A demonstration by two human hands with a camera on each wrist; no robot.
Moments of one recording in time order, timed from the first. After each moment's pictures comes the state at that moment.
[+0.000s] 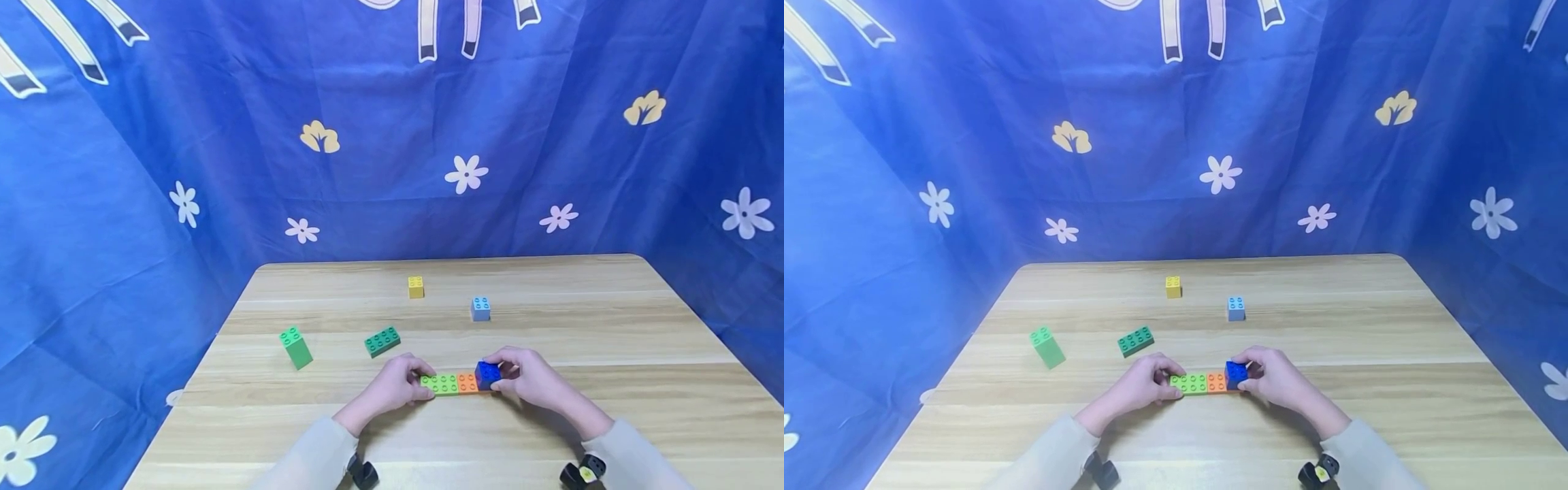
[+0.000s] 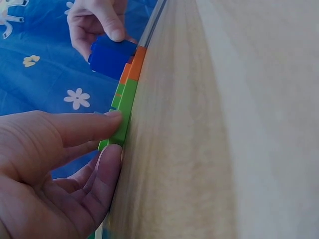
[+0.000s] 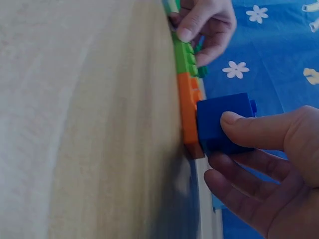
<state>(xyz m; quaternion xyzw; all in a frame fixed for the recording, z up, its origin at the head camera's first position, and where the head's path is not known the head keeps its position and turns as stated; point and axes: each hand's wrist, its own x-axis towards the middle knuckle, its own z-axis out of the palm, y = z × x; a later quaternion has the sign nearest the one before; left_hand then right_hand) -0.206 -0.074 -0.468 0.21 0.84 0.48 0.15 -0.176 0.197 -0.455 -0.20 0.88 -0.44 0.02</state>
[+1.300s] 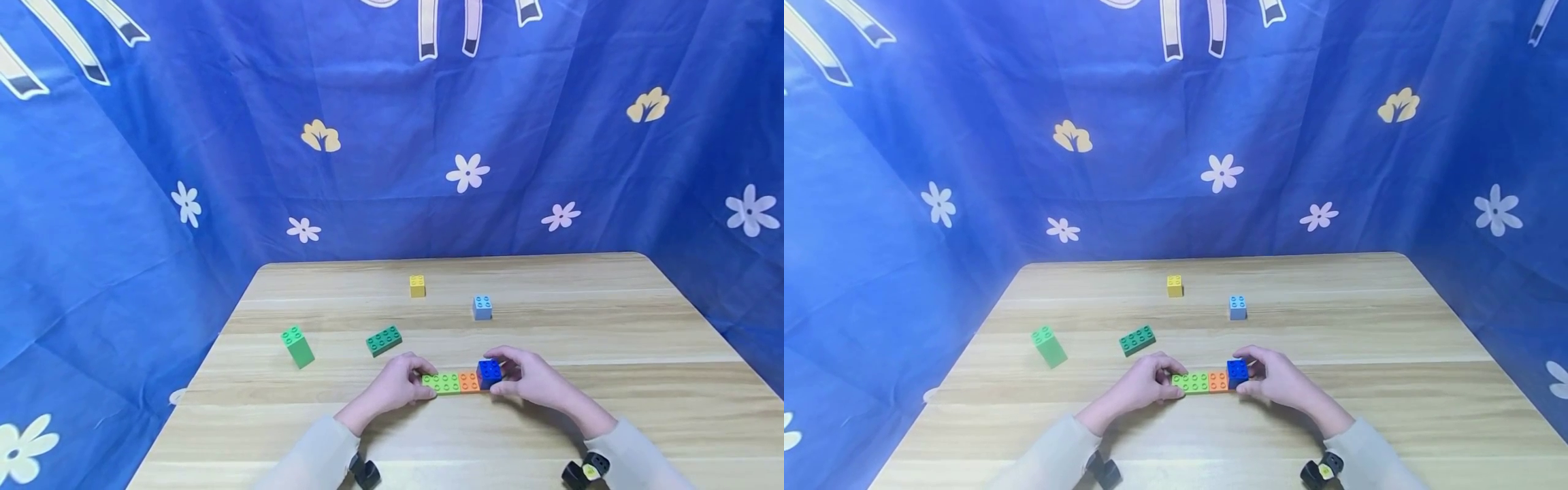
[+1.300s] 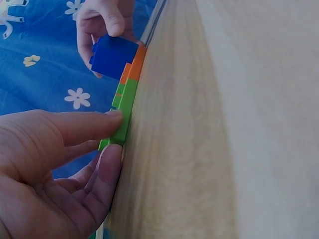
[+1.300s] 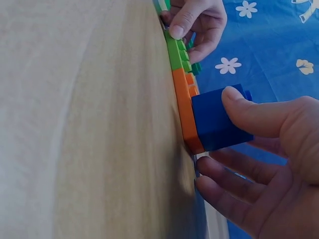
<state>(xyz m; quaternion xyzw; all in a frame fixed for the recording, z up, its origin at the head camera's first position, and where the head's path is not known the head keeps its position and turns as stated) -0.206 -0.074 -0.469 0.22 0.84 0.47 0.15 -0.179 0.204 -0.460 -0.22 0.85 -0.47 0.06</state>
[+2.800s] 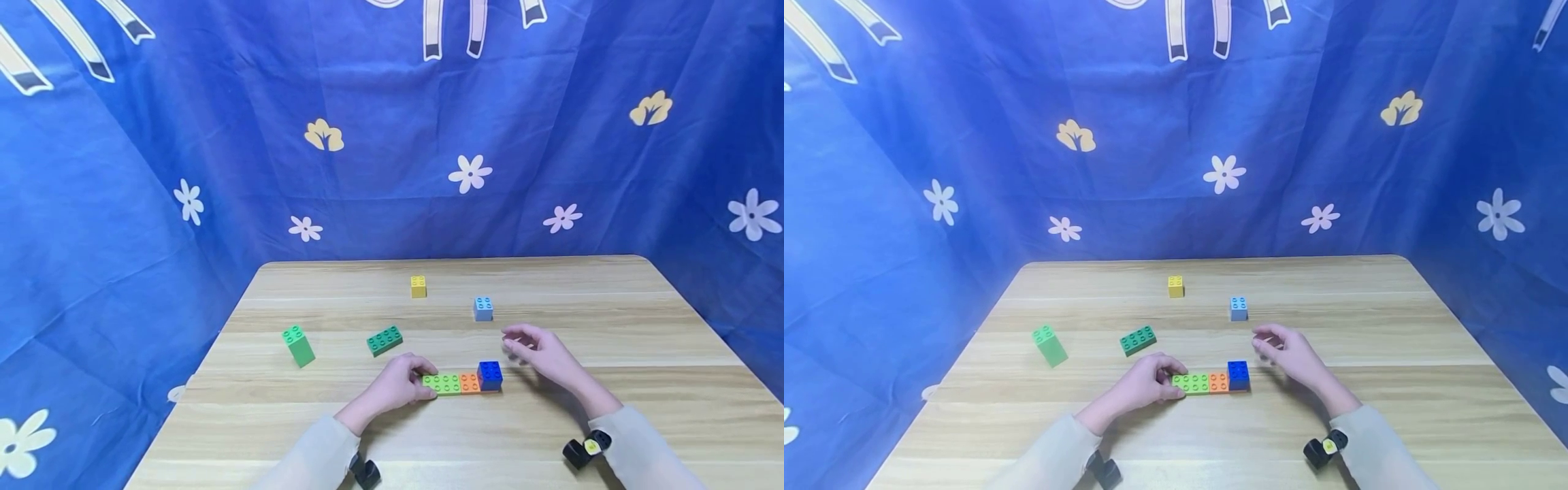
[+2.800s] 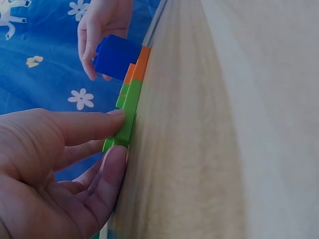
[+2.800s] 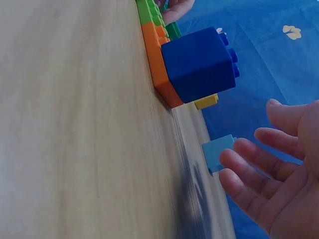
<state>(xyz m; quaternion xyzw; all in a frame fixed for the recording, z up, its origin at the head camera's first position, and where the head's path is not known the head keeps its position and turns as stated) -0.206 -0.075 -0.468 0.21 0.84 0.48 0.16 -0.205 0.226 -0.459 -0.13 0.83 -0.54 0.01</state>
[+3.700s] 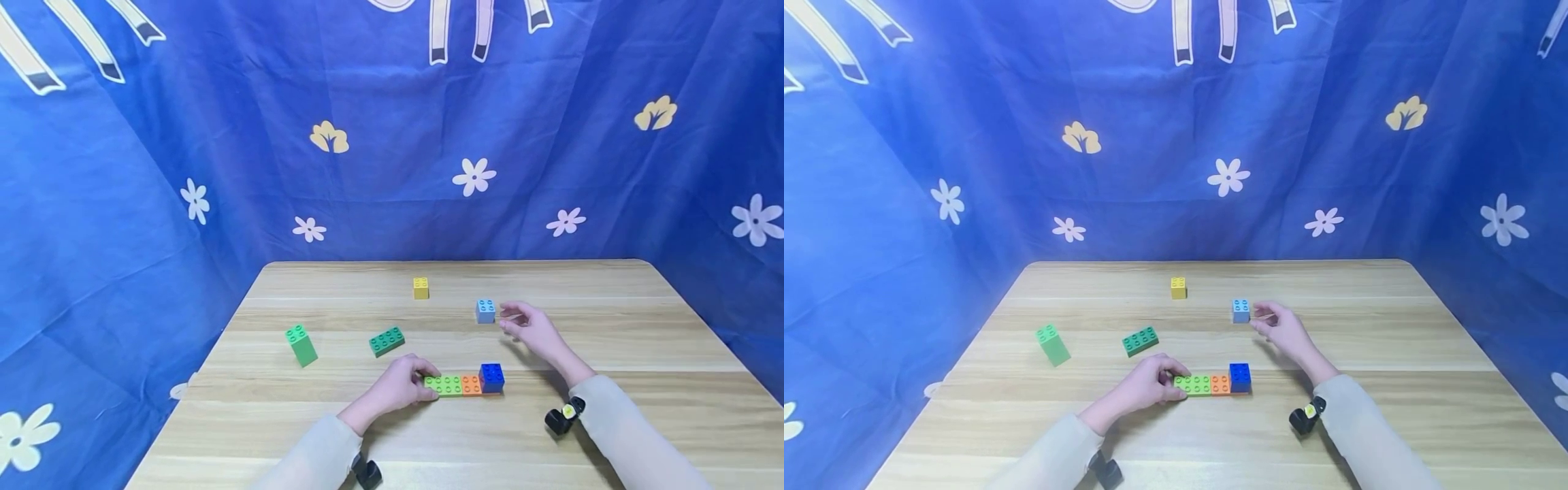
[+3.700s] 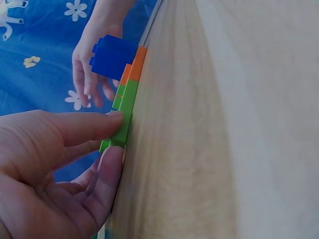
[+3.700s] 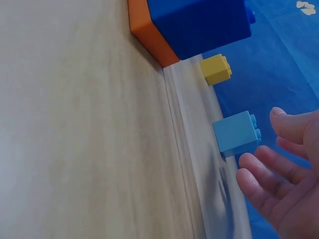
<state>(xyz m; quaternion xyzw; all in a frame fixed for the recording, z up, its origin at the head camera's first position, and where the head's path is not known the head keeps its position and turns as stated) -0.207 -0.077 -0.470 0.22 0.84 0.47 0.15 -0.256 0.221 -0.465 -0.10 0.84 -0.53 -0.04</state>
